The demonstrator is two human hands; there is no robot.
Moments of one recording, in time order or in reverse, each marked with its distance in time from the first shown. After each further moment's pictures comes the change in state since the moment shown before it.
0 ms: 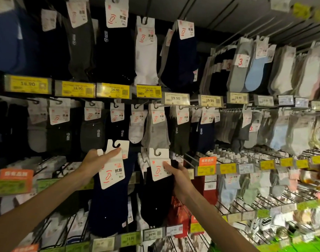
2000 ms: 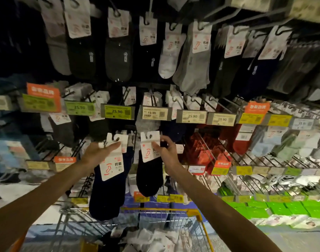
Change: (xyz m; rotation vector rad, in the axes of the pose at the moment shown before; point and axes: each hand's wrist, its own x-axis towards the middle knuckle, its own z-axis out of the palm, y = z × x) left_hand -0.050 -0.190 -0.038 0.114 0.124 -0.399; right_hand 0.022 0.197 0.014 -0.369 0.071 0.163
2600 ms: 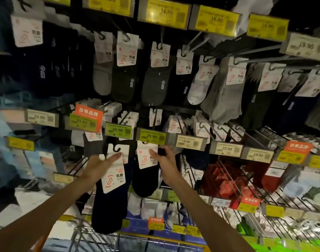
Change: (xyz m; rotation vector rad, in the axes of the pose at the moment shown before) left_hand 0.028 -0.009 -0.084 -0.149 0.165 -0.015; right_hand 0.024 -0.026 0.111 0.072 -0.246 -0.046
